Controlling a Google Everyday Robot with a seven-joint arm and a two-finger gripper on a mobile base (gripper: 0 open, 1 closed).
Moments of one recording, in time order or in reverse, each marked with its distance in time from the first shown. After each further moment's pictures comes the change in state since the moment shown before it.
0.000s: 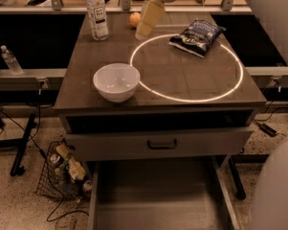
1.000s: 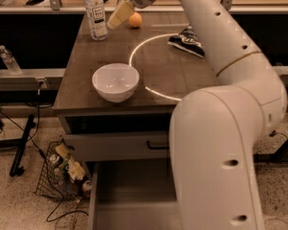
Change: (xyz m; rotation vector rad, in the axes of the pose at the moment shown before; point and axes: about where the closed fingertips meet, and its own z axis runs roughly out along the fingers) arm -0.022 -0.083 0.135 0.085 -0.231 0.259
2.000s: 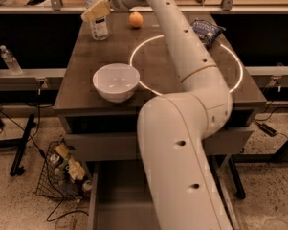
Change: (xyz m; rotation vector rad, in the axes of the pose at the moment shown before) arm -0.043 0.003 0.081 -0.040 -0.207 0.232
